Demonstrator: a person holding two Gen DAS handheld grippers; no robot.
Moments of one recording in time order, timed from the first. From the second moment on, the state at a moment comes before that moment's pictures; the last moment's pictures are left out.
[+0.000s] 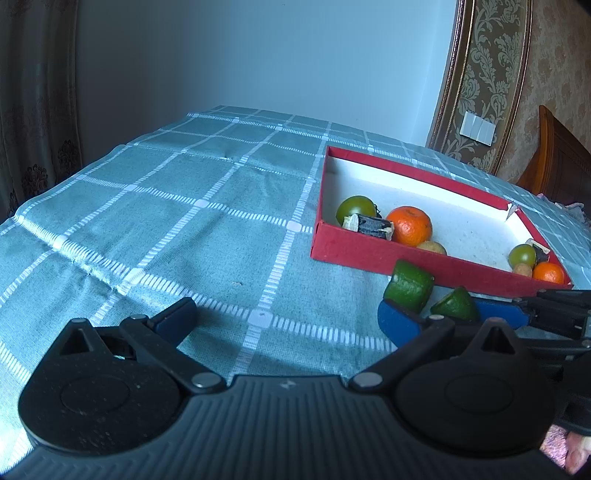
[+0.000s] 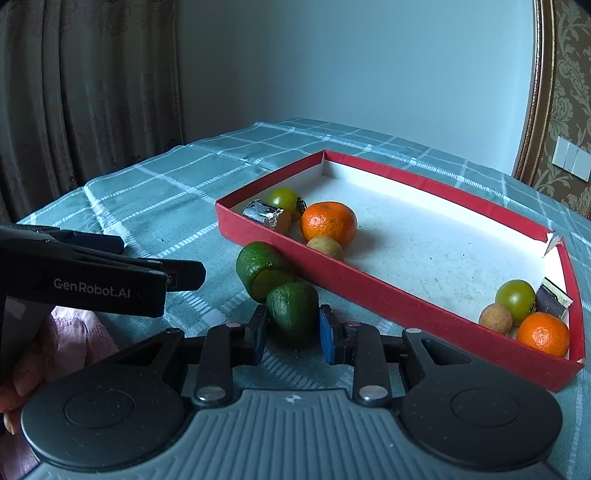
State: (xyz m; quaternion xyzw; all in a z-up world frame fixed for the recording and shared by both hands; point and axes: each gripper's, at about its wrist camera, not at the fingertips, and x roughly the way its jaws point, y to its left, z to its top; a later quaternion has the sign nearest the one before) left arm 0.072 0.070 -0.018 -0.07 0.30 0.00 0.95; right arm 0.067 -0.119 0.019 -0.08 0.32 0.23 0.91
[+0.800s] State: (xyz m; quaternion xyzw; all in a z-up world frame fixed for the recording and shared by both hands) left arm 0.072 0.059 -0.018 -0.04 0.30 -0.03 0.95; right arm 0.080 -0.207 0.054 0.02 0.27 0.10 0.96
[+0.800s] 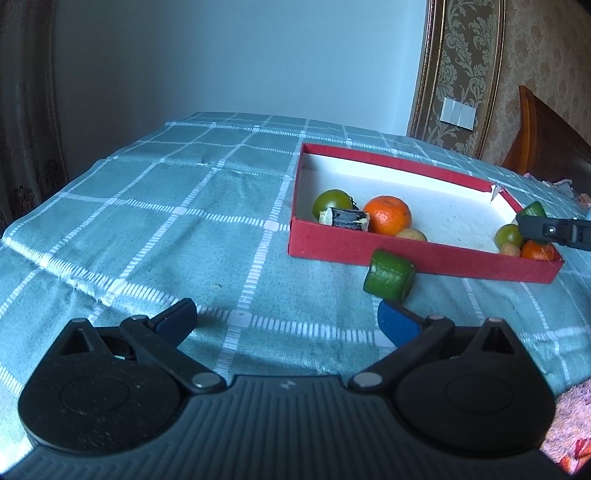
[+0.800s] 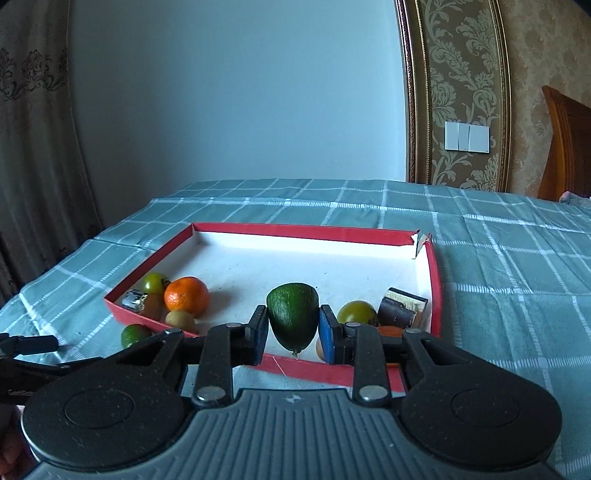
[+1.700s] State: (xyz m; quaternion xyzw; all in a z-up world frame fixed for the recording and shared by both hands) left arm 0.072 0.060 -0.018 -0.04 0.31 -0.03 0.95; right arm 0.109 -0.189 0.024 -0.05 0.28 0.05 0.96
